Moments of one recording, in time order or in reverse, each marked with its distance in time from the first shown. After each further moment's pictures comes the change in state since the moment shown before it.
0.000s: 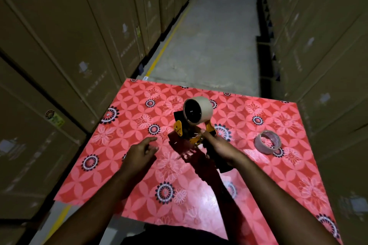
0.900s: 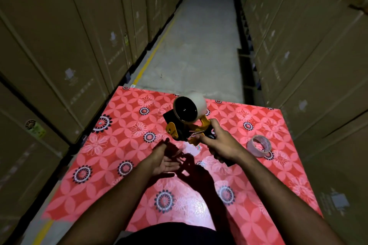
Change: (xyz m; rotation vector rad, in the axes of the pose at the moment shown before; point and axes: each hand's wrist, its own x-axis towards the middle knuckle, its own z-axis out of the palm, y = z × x) left_hand 0.046 0.042 0.049 -0.895 -0.400 -0.744; right_hand -0.041 -0.050 0.008 -0.367 0.135 -0.295
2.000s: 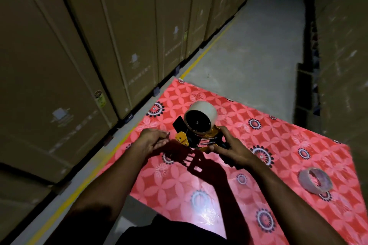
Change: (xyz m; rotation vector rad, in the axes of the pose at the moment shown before) left_hand -0.060 0.048 -0.154 -0.096 0.504 0.297; right_hand 0.063 -0.022 0.085 -0.034 -0.380 -0.195
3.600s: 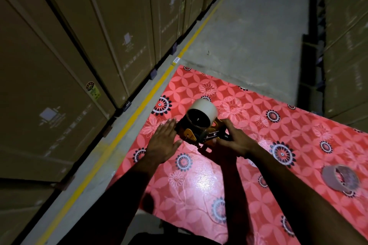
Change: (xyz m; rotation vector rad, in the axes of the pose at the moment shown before) left_hand 0.100 -0.040 -0.032 1.549 -0.114 0.874; right_hand 0.102 0.022 0.016 -0.309 -0.026 0.163
